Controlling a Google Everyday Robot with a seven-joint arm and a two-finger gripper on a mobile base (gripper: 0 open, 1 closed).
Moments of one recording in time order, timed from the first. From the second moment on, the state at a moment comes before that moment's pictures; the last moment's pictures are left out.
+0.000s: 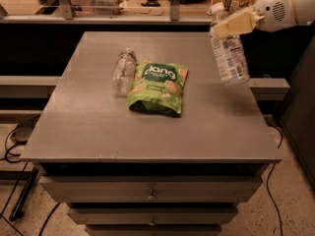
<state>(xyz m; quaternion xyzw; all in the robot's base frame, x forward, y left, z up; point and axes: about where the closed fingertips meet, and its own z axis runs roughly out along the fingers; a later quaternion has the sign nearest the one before) 0.651 -0.165 1.004 -0.38 0.77 0.27 0.43</state>
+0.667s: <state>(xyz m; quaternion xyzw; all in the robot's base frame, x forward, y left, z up) 0.633 -0.155 1.016 -0.49 0.69 0.23 0.49</state>
